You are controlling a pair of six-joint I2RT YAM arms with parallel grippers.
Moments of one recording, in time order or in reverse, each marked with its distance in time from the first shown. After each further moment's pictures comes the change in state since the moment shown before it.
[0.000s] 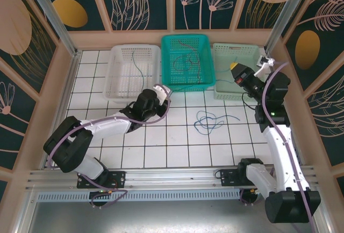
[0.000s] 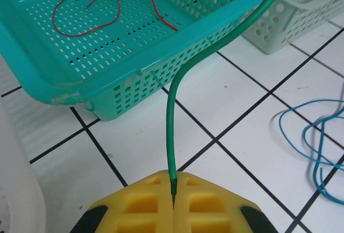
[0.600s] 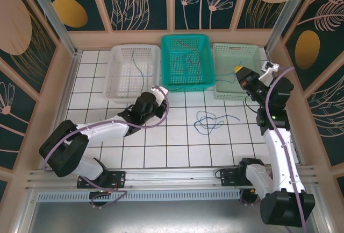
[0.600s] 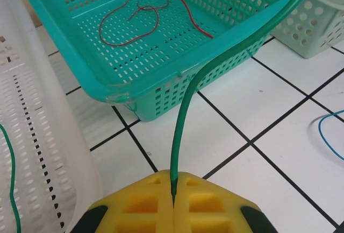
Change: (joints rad) left arm -0.023 -0.059 -0.046 0.025 -0.148 0.040; right arm -0.080 -0.030 -0.068 0.052 -0.069 0.102
